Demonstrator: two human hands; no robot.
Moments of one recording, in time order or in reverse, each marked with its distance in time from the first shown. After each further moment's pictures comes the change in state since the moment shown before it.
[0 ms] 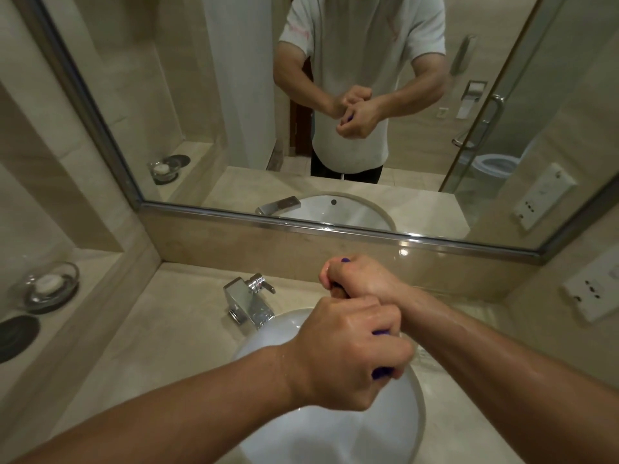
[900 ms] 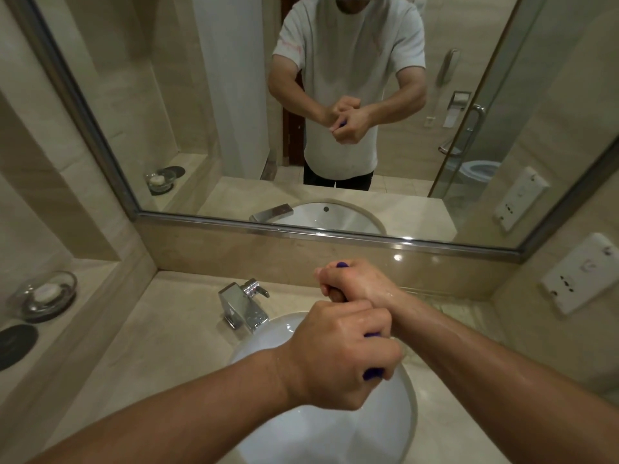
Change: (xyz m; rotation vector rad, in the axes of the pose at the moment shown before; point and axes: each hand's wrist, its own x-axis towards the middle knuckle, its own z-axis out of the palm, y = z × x) left_hand 0.001 0.012 -0.001 -0.018 -0.068 0.016; right_hand -0.046 -0.007 -0.002 0.186 0.055 -0.050
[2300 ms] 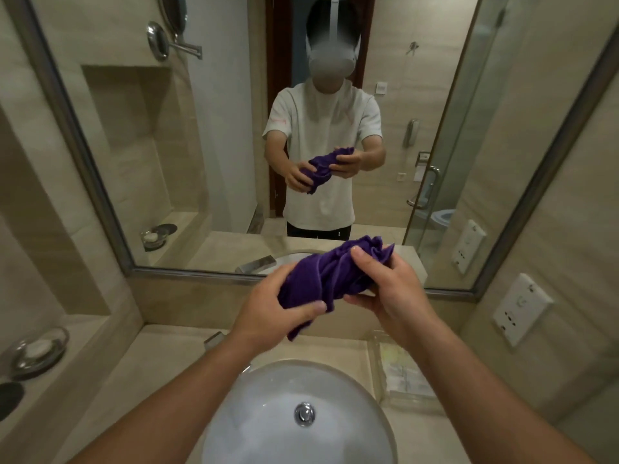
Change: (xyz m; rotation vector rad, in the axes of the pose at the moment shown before) left_hand 0.026 -0.039 -0.047 -0.352 0.257 -0.753; right_hand -0.059 -0.030 -0.066 0.551 0.281 -0.336
